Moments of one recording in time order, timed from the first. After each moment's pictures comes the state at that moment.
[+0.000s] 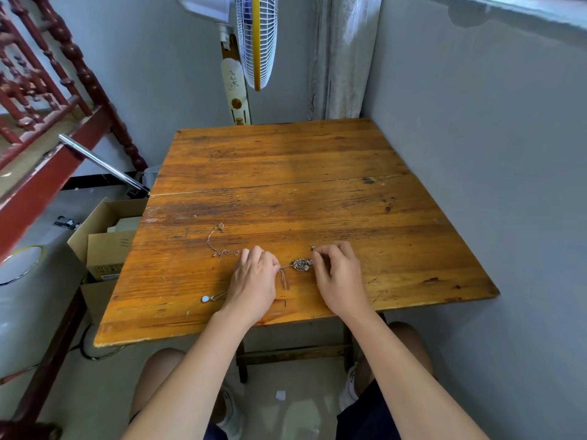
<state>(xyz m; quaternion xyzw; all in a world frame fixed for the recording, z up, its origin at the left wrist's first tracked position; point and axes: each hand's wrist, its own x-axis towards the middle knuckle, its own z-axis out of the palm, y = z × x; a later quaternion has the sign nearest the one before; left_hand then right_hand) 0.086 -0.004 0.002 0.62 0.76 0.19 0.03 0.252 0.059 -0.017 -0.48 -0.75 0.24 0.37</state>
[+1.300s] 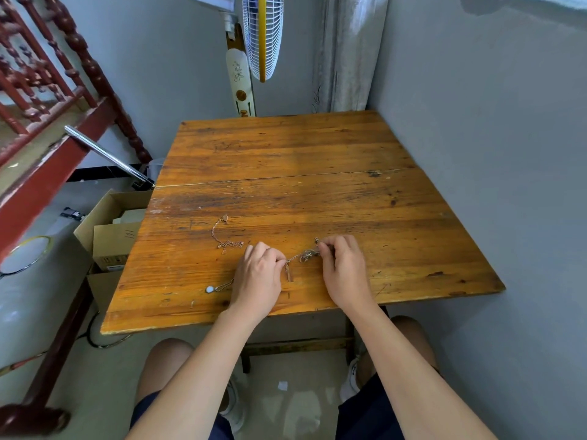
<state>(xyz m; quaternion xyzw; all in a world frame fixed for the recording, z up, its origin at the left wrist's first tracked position) 0.091 -0.011 -0.001 0.60 0.76 0.25 0.02 0.248 0.059 -0.018 -0.49 -0.75 0.24 0.37</state>
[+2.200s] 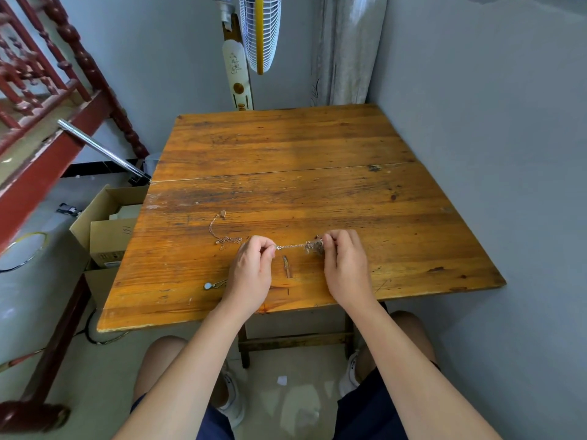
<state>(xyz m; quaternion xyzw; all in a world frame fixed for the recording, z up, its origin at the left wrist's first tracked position) 0.083 -0.020 0.007 0.55 0.73 0.39 0.14 0.250 0.054 -0.013 -0.49 -0.74 0.24 0.39</state>
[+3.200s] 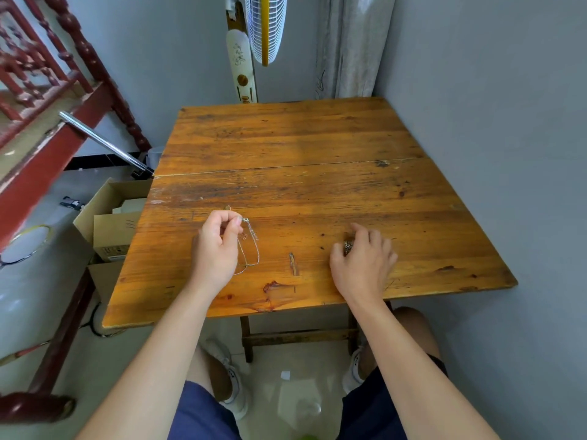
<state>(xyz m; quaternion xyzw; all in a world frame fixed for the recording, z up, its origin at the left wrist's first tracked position) 0.038 -0.021 0.045 0.45 0.74 0.49 0.13 0.248 0.052 -0.008 -0.66 -0.68 0.13 0.30</state>
